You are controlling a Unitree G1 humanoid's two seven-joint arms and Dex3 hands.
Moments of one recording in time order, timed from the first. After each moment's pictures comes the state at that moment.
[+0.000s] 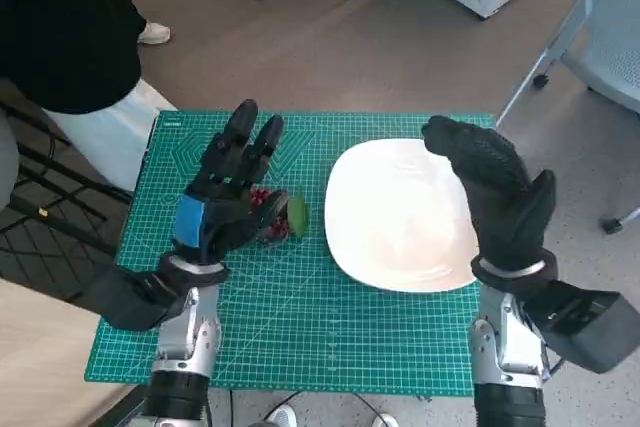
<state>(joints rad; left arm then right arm) -0.37 0.06 0.13 0.33 -0.34 -0.51 -0.47 -0.47 -0.08 -0.11 0.29 0.39 -0.57 0.52</state>
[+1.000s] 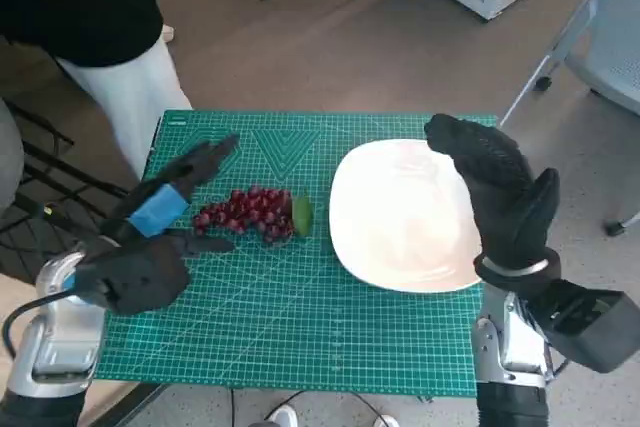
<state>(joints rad) -0.30 0.58 -0.01 -0.14 0.32 0.17 -0.48 -0.48 -0.09 -0.12 0.29 0.39 -0.57 0.52</state>
